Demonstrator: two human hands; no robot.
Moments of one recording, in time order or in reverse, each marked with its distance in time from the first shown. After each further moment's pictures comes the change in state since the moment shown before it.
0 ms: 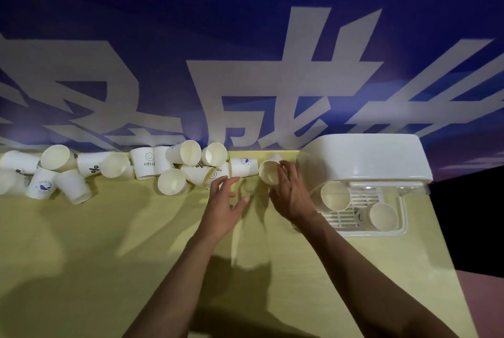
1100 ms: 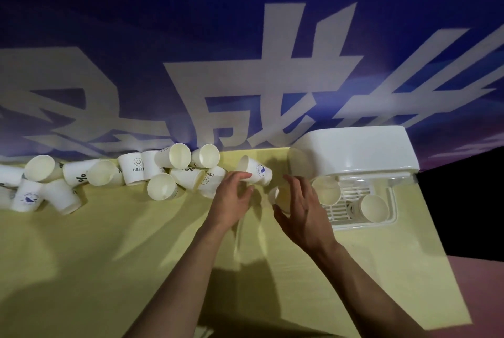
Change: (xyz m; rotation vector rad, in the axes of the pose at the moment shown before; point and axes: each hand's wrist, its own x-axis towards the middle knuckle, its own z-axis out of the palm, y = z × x) left_hand 0.023 0.034 0.025 0.045 -0.026 0.097; right_hand -0.071 -0.024 -0.058 0.045 0.120 0.055
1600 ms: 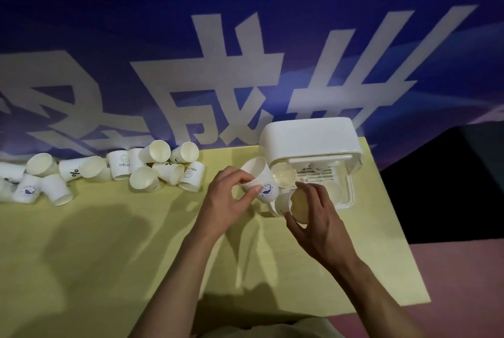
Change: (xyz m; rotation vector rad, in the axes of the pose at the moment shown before) left_hand -0.095 0.122 0.029 0.005 0.084 0.325; right_hand -0.110 0.052 -0.103 0.148 0.156 -0.009
